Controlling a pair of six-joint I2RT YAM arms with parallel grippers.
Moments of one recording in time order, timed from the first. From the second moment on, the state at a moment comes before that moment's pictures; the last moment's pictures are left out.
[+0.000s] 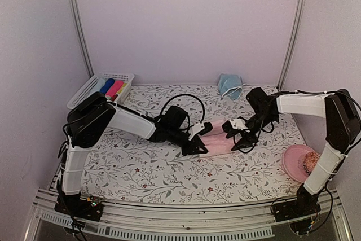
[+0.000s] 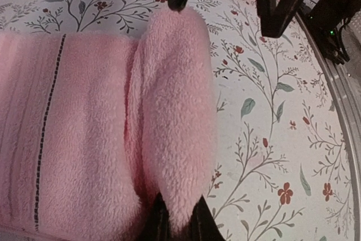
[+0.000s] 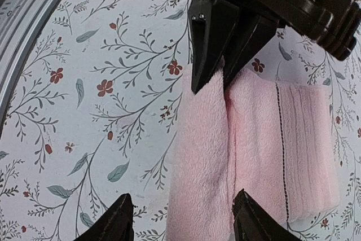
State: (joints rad) left arm -0.85 2.21 1.33 0.14 0.60 0.23; right arm 0.42 1.72 1.11 -0.71 -0.66 -1.31
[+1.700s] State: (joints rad) left arm -0.77 2.28 1.39 0.09 0.83 0.09; right arm 0.51 1.87 1.11 -0.52 -0.53 -1.25
